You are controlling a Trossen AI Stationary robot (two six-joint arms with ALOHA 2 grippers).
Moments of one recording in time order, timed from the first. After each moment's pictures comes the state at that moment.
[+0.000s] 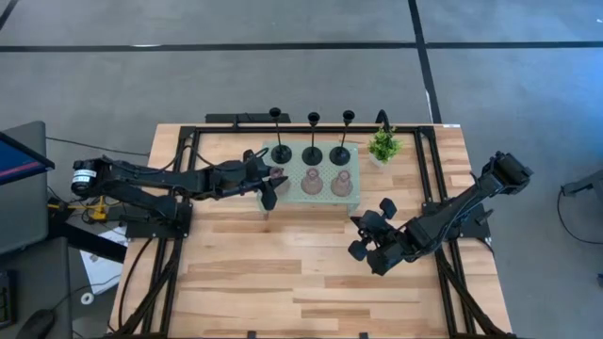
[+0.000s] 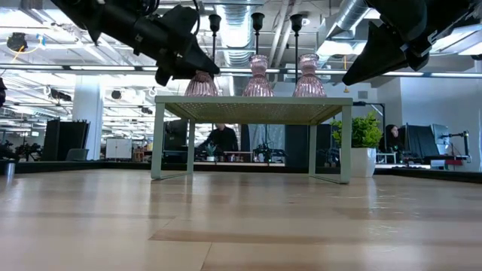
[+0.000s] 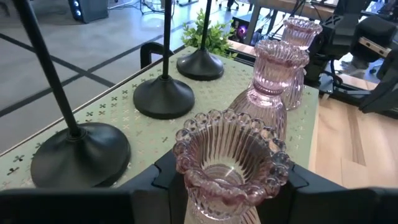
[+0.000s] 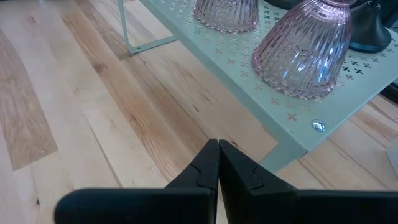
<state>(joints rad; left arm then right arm) 0.06 1.06 0.63 0.28 -0.31 -0.19 0.59 1.43 0.88 -0.59 0.94 0.96</state>
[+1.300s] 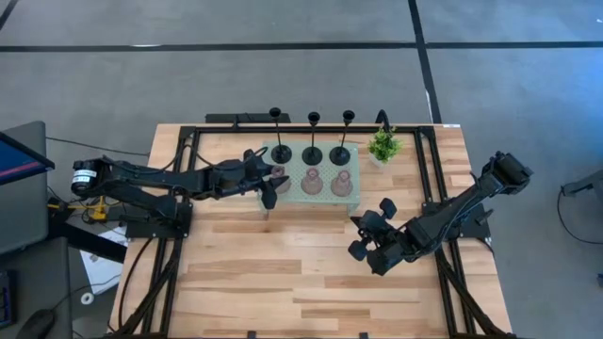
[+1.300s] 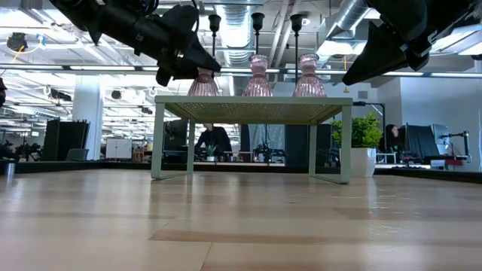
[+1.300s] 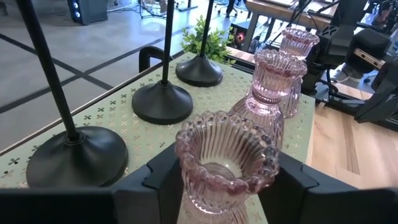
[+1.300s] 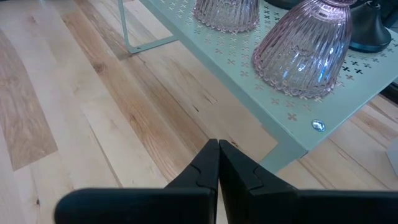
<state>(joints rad) 0.07 1.06 0.62 0.32 -0.31 -0.21 0.59 1.43 0.88 -0.59 0.94 0.96</state>
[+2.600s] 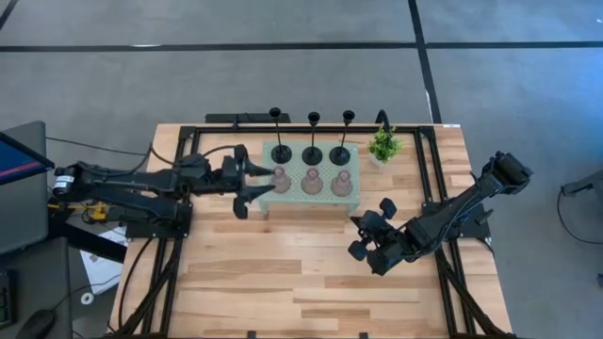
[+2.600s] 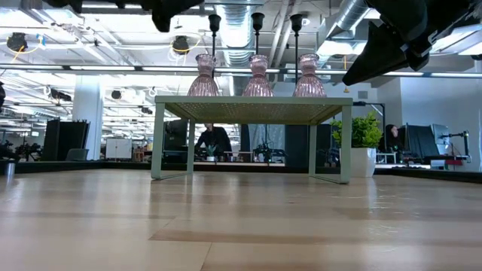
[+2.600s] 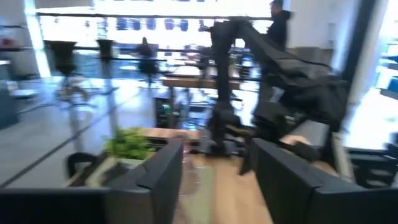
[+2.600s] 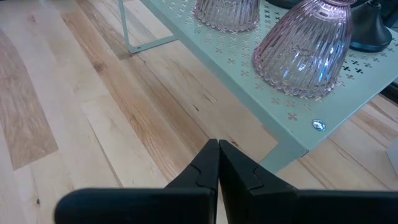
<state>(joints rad) 0.01 0.78 0.62 0.38 -0.05 0.02 0.59 1.43 0.88 -0.59 0.94 0.96</state>
